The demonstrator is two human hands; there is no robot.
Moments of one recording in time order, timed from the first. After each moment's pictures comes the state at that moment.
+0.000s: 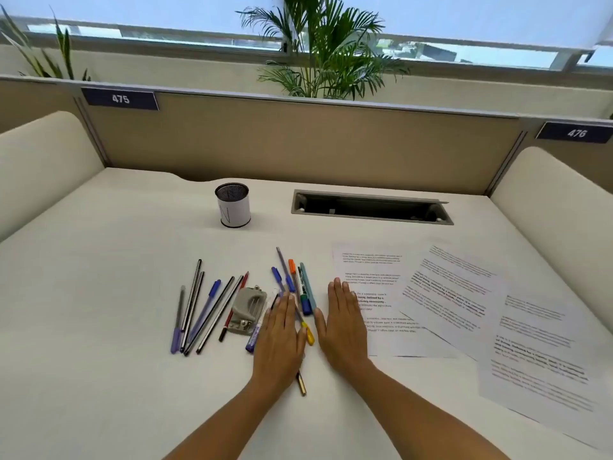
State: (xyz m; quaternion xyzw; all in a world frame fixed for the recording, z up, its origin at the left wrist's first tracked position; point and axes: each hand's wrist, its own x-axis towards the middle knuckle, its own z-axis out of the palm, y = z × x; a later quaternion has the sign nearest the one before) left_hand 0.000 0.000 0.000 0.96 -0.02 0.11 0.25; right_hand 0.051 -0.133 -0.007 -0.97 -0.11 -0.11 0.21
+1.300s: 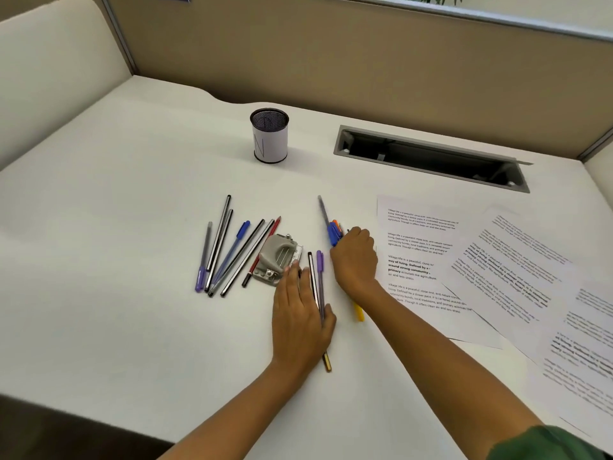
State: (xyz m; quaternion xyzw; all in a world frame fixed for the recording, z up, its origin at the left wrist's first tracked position) left_hand -0.029 -0.010 0.004 0.96 0.11 0.16 0.19; right_hand 0.115 -0.070 0.013 -0.99 -0.01 -0.01 0.15
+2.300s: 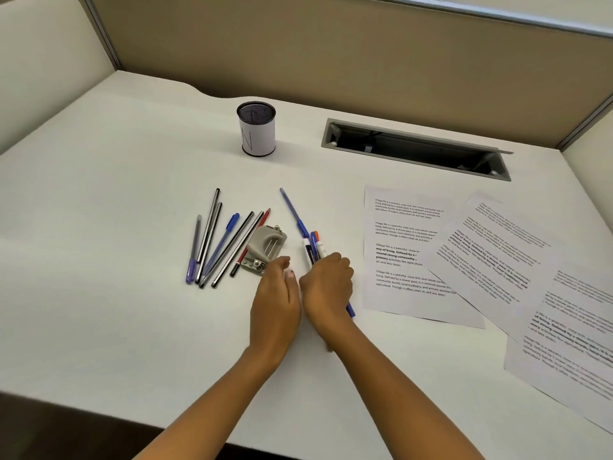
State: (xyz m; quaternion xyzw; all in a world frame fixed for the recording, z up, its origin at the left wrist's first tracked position) left_hand -0.035 0.007 0.021 0.85 0.19 0.15 0.48; right_hand 0.034 -0.052 0.031 -0.97 0.10 0.08 0.22
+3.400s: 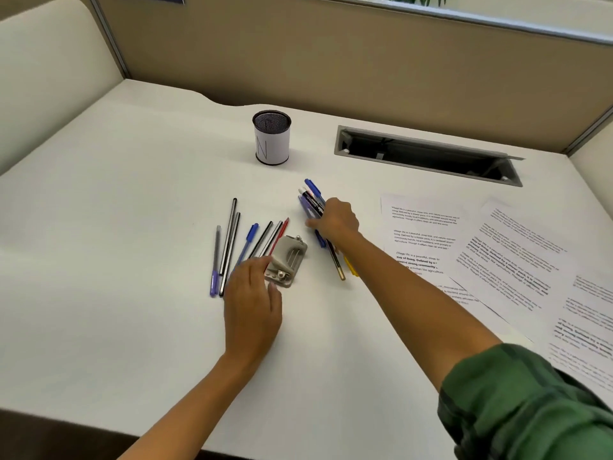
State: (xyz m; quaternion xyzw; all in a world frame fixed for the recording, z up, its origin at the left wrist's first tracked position) left_hand -0.044 0.083 0.030 0.91 0.13 0.24 0.30; right_hand 0.150 -0.013 0.065 -0.96 -0.02 0.13 0.24
